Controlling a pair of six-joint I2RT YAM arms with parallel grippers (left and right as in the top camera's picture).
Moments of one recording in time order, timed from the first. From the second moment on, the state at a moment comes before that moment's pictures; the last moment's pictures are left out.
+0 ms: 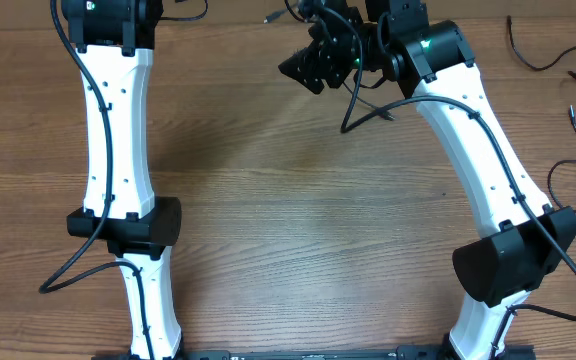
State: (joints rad) left arm -0.12 2.27 2.91 -0.96 1.04 -0.55; right arm 0.36 1.98 2.09 -0.83 -0.53 -0.36
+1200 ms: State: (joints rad) left arm -0.06 2.27 2.91 -0.94 1.13 -0.62; right arm 0.43 1.96 2.09 -0.75 -0.51 -0.45
